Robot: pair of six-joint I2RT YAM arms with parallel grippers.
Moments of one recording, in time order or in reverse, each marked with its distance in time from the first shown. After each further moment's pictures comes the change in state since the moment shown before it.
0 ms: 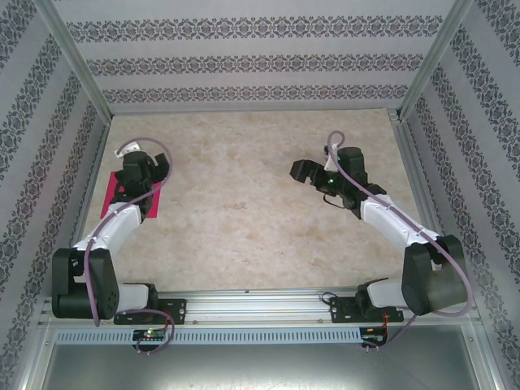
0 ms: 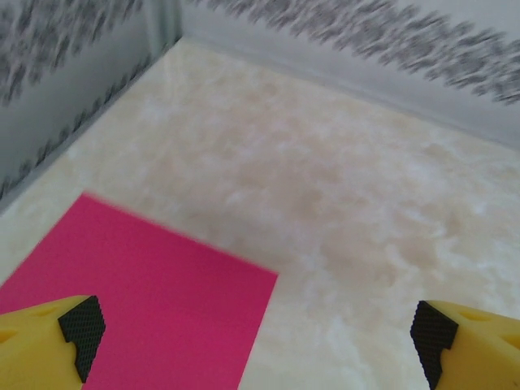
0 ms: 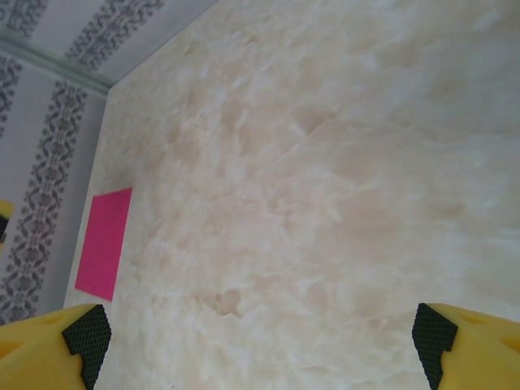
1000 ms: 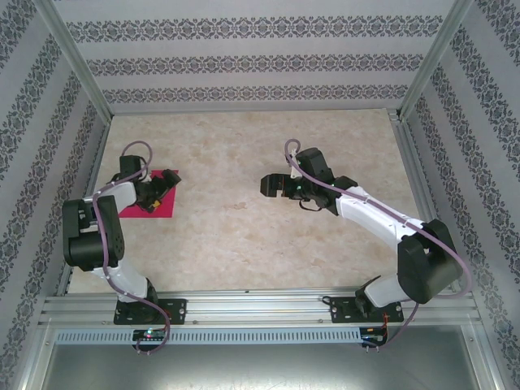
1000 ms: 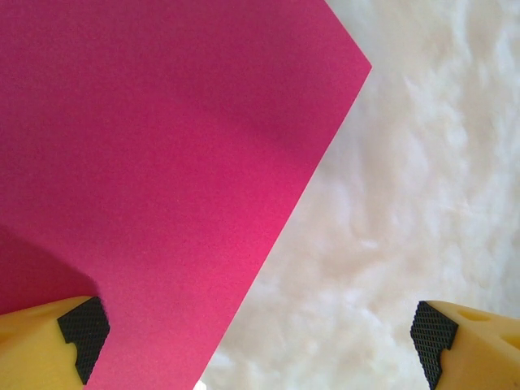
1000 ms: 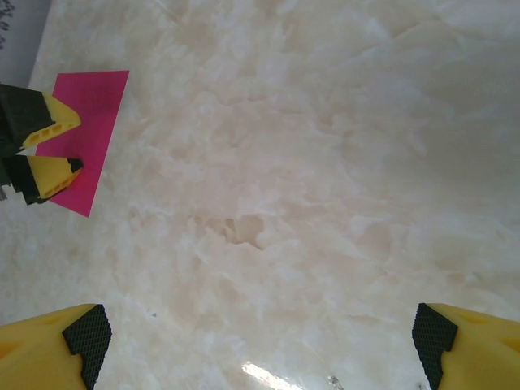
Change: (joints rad) left arm 0.107 0.359 0.124 -0.259 0.665 -0.289; right arm 0.267 0.097 0.139 -0.217 0.183 -0.101
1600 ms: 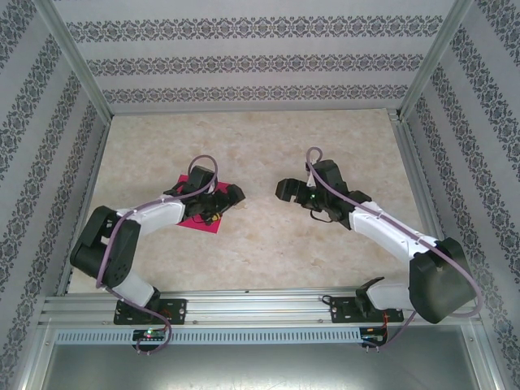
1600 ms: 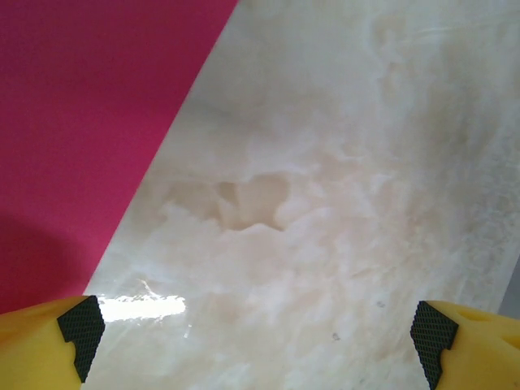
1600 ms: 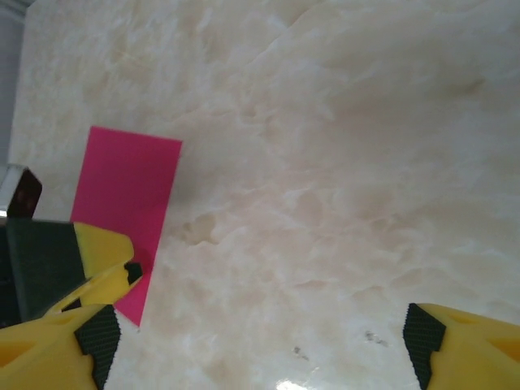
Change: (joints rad) left arm -0.587 -0.117 -0.061 0.088 -0.096 -0.338; right arm -0.043 -0.142 -0.177 0.072 0.020 0.171
